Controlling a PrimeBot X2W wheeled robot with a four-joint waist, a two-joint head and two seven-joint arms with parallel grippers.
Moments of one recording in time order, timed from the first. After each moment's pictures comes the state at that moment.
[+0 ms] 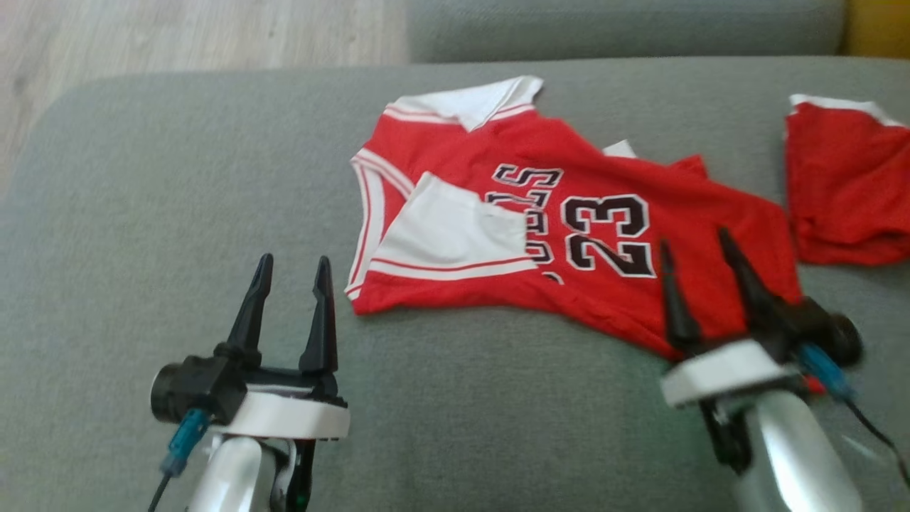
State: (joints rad) left arm -0.14 0.04 -0.20 0.22 -0.25 -0.08 -0.26; right arm -0.16 -0.05 0.09 0.28 0.04 0.12 -0.23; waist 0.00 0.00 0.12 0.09
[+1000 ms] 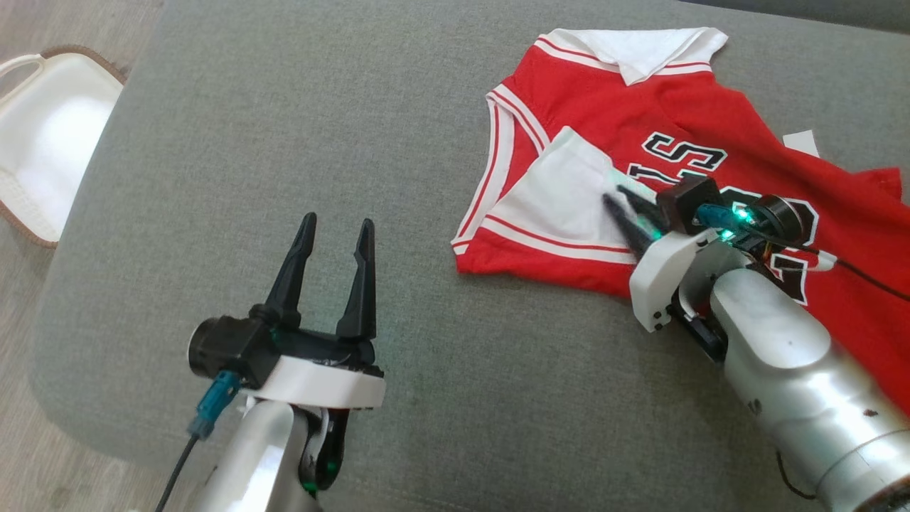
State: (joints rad) left arm -0.25 0.04 -0.32 0.23 -0.32 -0.06 -0.26; right arm -0.70 -0.23 0.66 0.86 0.28 0.12 -0.07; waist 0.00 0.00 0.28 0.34
